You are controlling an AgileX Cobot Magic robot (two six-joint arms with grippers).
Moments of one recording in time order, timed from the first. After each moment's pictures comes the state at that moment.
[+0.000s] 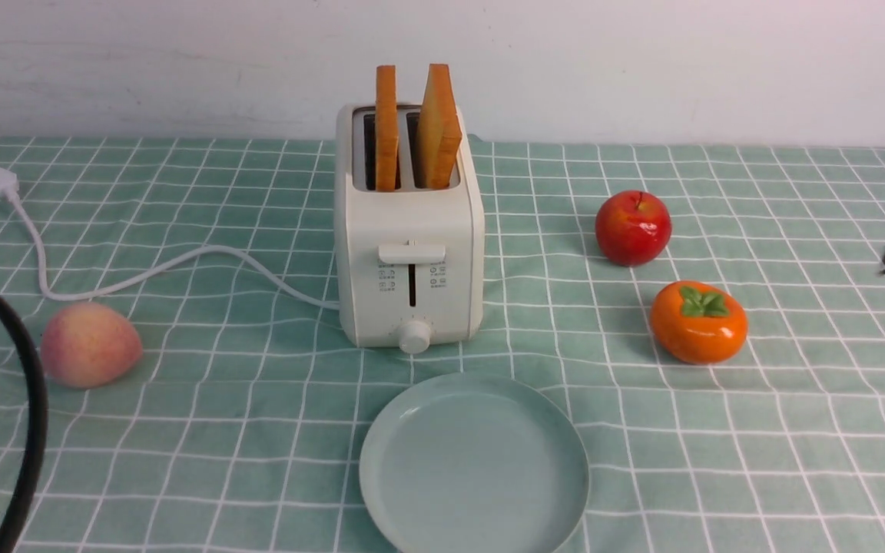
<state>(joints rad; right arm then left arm) 0.02 1.16 -0.94 0.42 0.58 -0.01 -0.08 0.62 -0.67 -0.17 0.63 -0.38</state>
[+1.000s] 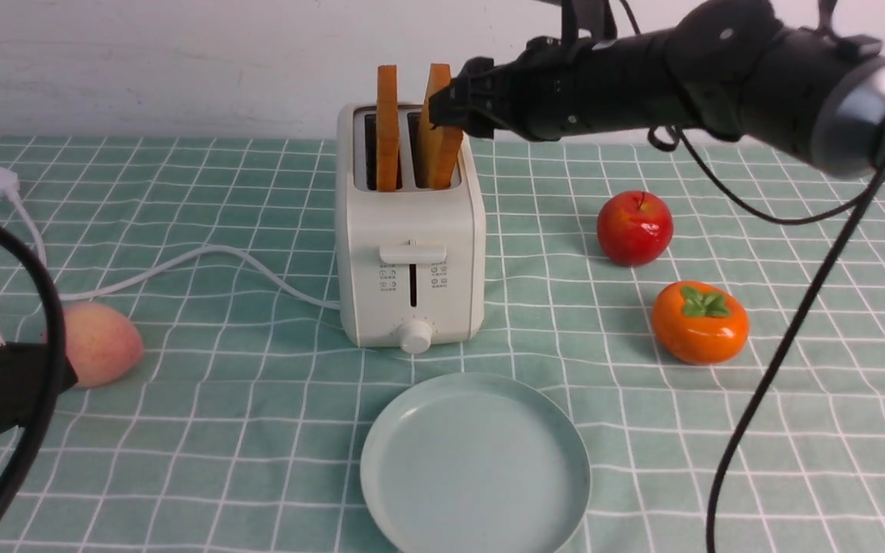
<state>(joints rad) 0.37 2.05 -1.84 0.93 0.44 -0.64 -0.08 0.65 -0.67 -0.40 0.65 -0.38</state>
